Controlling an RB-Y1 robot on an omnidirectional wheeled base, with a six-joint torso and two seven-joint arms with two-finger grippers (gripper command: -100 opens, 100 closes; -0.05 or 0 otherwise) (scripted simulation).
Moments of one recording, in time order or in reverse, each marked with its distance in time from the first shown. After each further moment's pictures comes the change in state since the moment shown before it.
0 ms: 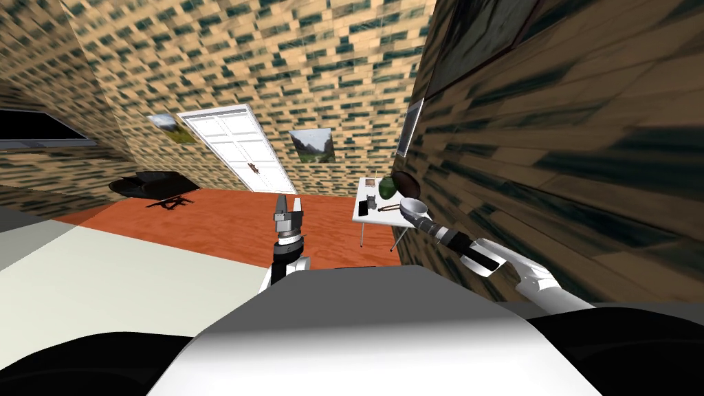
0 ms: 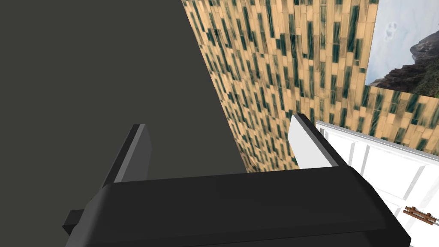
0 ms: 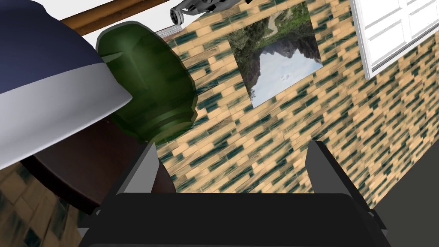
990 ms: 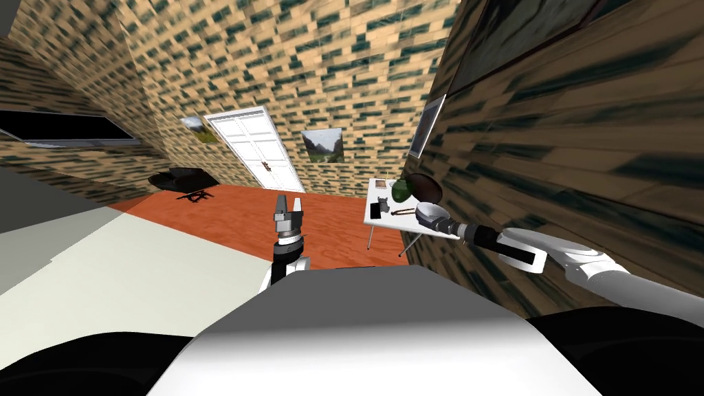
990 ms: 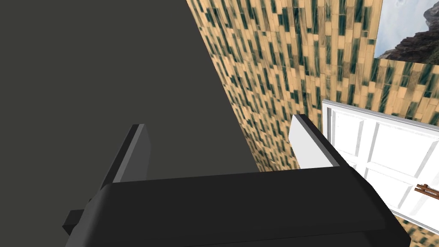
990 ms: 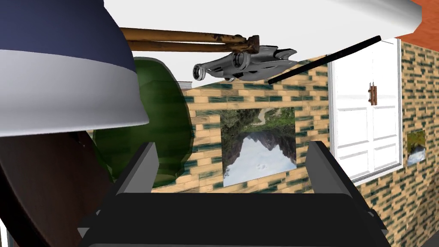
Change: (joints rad) left arm 0.000 0.000 0.000 0.000 0.000 0.000 0.000; right arm 0.033 -0.328 0.023 0.182 0.067 -0.039 0.024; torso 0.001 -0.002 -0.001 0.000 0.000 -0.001
